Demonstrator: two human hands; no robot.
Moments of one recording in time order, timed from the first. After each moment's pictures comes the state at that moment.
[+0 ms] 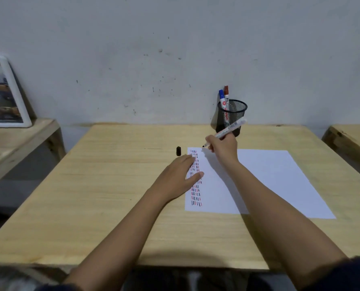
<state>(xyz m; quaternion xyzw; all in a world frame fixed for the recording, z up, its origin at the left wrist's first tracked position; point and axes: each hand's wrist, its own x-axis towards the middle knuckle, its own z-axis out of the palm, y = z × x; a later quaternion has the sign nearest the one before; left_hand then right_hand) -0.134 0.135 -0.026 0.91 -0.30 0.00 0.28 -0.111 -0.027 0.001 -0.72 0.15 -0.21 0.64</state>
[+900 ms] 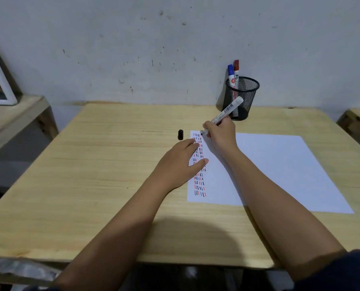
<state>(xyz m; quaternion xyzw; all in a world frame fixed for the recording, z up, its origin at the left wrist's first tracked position) -0.138 0.133 -0.023 0.92 -0.27 -0.01 0.27 -0.090 -0.015 -0.016 -0.74 0.13 -0.19 0.63</state>
